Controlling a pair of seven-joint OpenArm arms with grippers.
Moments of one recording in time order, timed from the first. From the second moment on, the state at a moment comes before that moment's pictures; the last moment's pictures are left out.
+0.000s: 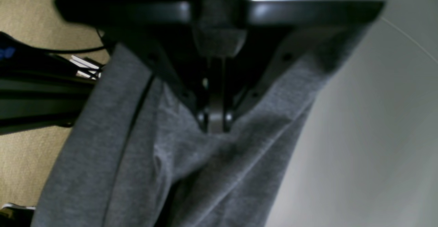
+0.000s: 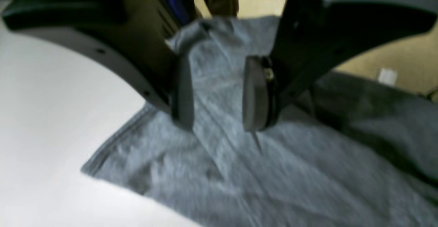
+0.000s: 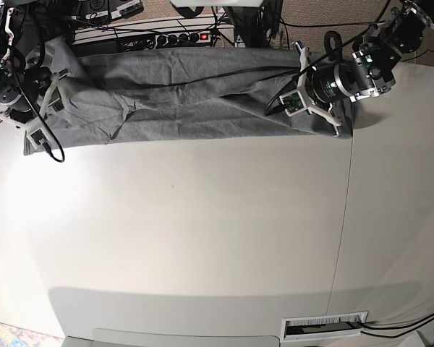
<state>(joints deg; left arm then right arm) 12.4 -39.4 27.5 114.5 -17.3 -25.6 36.4 -25.9 39.1 27.4 114.5 34.7 32.3 -69.9</state>
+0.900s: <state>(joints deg) 12.4 -39.4 27.5 109.2 -17.0 -21.6 38.8 -25.5 31.5 27.4 97.1 27.9 32.4 -53.7</state>
